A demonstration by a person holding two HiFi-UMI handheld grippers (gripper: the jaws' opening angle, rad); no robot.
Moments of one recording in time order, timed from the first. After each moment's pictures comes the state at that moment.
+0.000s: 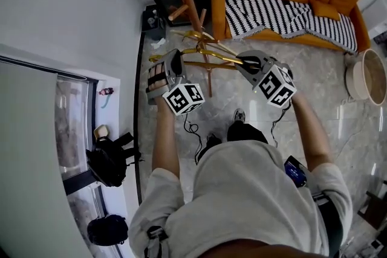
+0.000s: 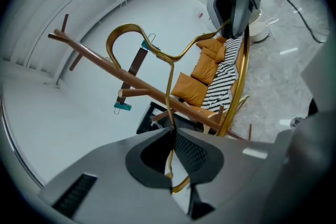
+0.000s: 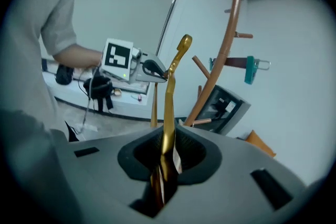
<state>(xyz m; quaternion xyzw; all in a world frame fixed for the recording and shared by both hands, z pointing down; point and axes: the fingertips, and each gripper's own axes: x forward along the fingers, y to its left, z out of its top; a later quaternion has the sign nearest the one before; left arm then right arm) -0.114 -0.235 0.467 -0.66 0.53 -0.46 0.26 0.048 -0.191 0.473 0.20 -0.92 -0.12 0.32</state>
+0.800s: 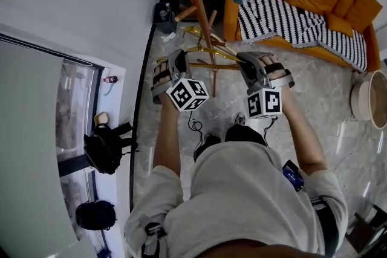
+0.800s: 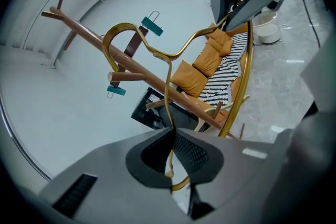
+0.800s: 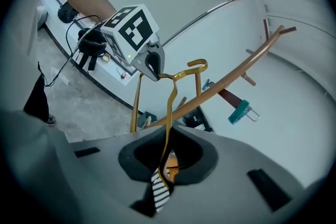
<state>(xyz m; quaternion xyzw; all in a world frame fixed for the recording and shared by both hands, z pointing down) -0.125 -0.242 0.487 -0.64 0.56 -0.49 0.17 0.036 -0.219 0.455 0.27 -0.81 -0.37 0.36</state>
